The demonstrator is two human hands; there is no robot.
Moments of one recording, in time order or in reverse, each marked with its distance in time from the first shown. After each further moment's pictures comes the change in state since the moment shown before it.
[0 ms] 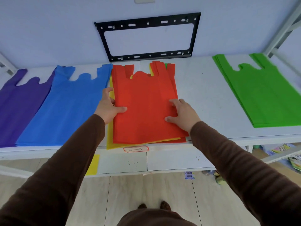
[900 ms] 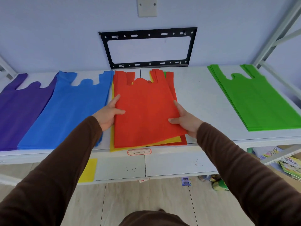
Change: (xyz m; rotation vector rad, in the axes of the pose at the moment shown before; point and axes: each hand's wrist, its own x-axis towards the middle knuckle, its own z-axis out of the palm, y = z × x) left_hand 0.010 -0.010 -0.015 -0.518 -0.363 -0.178; right_hand -0.017 -0.020 -0.014 0.955 -0.268 0.251
